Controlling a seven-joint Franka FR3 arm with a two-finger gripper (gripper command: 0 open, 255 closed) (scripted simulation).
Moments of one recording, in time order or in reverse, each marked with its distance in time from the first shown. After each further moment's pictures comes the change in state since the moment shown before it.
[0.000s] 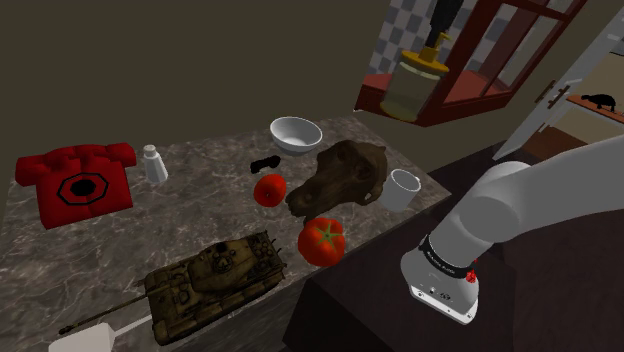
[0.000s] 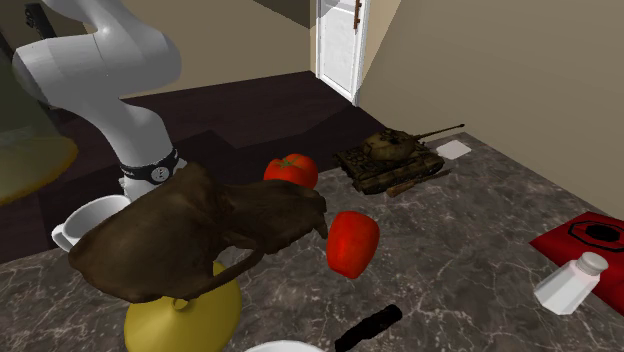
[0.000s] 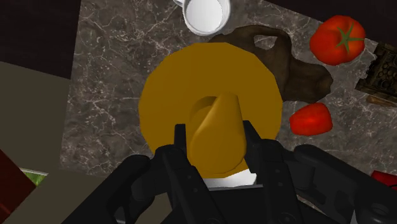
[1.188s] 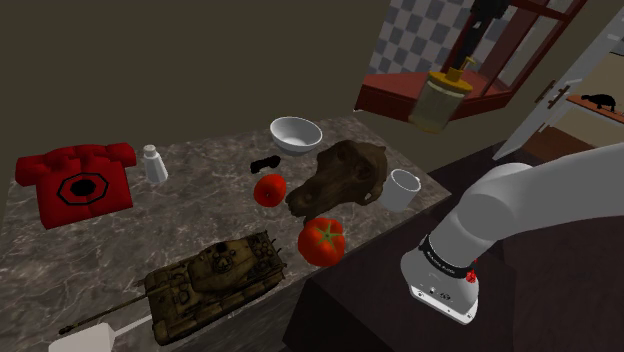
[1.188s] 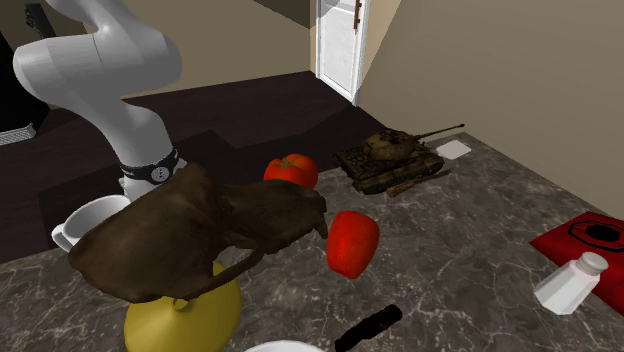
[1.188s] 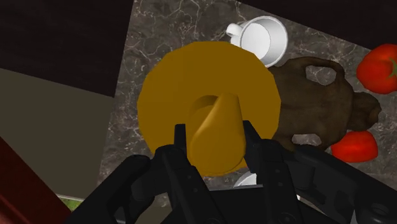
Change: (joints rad) arm -0.062 -0.056 -0.198 -0.116 -0.127 0.091 -0.230
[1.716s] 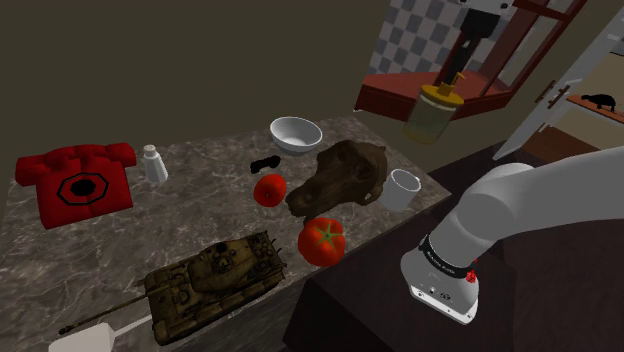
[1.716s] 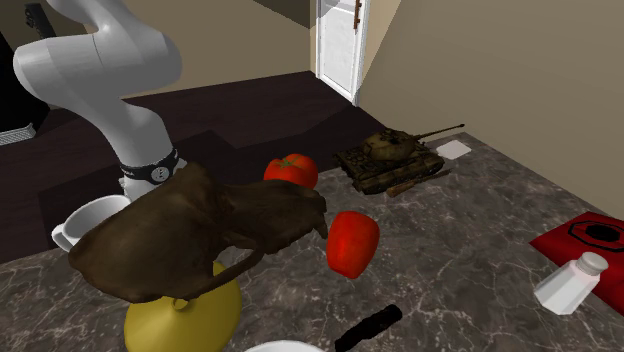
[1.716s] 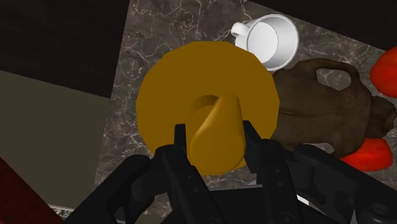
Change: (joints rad) arm -0.009 -0.032 -0.014 -0.131 -0.016 0.100 0.009
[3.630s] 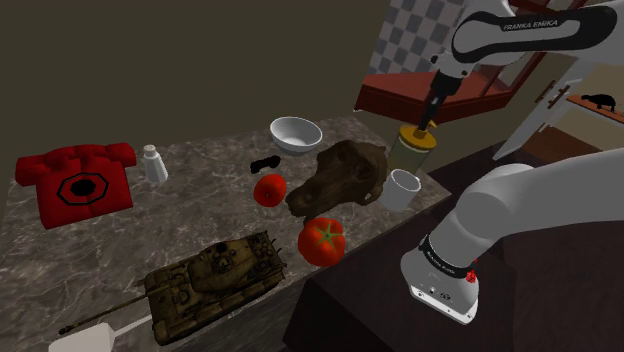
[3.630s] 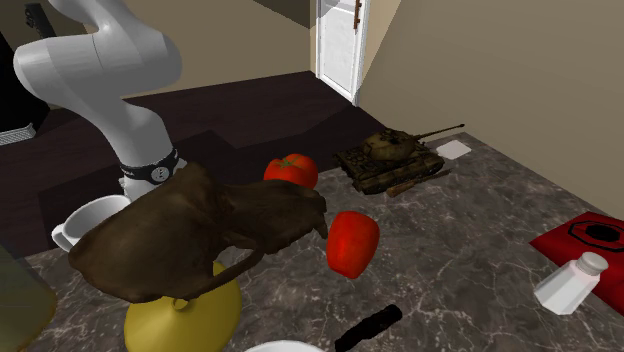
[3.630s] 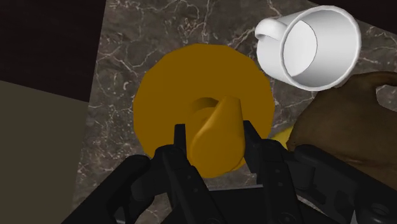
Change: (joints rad) arm -0.030 -0.011 -0.083 -0.389 -0.072 0.380 0.023
